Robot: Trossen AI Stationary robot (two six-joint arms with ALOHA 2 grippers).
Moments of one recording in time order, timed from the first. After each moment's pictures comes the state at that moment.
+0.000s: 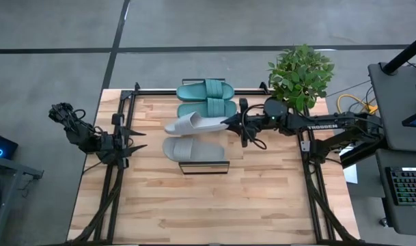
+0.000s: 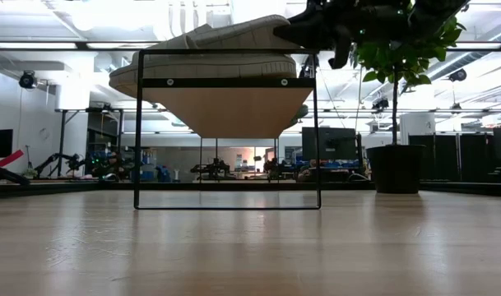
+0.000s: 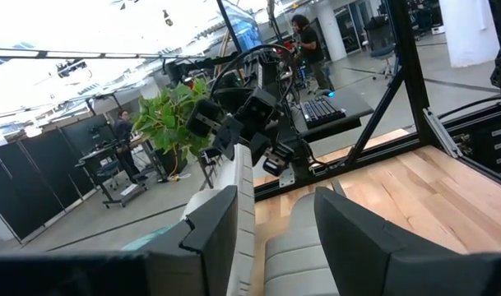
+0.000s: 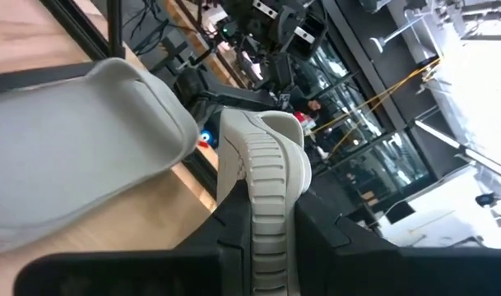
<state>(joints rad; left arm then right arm) -0.67 0.36 0.55 -0.14 -0.75 0.43 -0.21 1.30 0.74 0.51 -0.27 -0.95</state>
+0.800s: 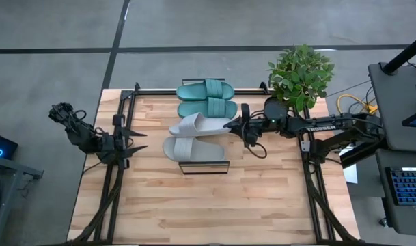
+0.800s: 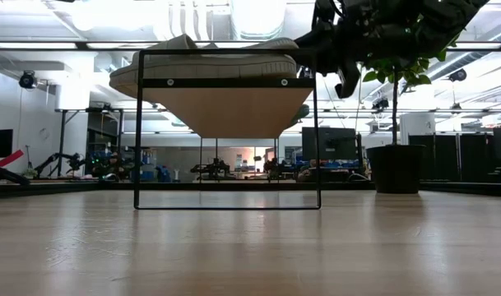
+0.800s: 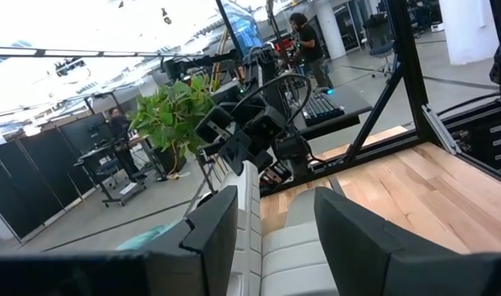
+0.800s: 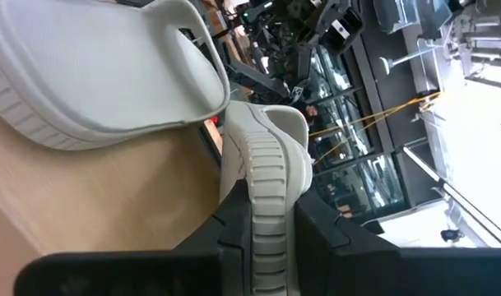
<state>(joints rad) -0.67 0.36 0.53 -0.13 -0.75 0.43 -0.25 1.30 0.62 0.58 -0.28 -1.18</state>
